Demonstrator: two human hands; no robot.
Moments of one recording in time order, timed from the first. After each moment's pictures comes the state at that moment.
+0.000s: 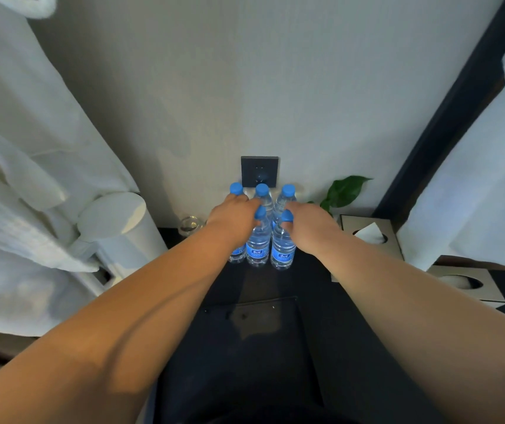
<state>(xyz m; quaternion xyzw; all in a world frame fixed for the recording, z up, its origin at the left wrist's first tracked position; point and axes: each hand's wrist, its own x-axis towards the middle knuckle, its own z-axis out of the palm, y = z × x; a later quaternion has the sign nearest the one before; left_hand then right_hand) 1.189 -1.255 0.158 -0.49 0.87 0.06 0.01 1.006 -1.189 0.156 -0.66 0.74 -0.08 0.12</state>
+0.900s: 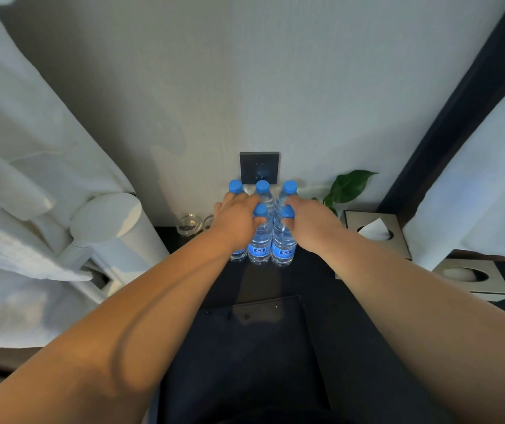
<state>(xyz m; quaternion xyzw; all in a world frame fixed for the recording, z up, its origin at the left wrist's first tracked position) 1.186 -1.269 0.121 -0.50 0.85 0.13 -0.11 1.006 -1.196 0.152 -0.67 0.73 -0.09 0.12</state>
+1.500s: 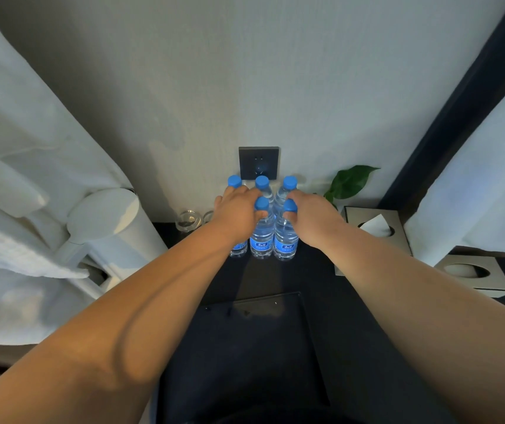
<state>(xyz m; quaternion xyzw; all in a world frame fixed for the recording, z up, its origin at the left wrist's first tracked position) 1.181 -1.275 0.122 -0.50 0.85 0.13 -0.12 0.996 -1.203 0.138 -0.66 0.72 -0.13 0.13</state>
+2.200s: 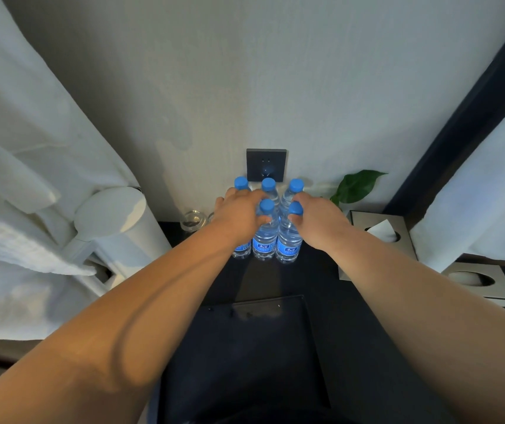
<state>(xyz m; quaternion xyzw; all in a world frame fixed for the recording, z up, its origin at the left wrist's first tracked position) 1.191 -1.277 0.122 -0.51 0.84 0.12 -0.11 0.995 -1.207 0.136 -0.66 0.73 -0.13 0.13</state>
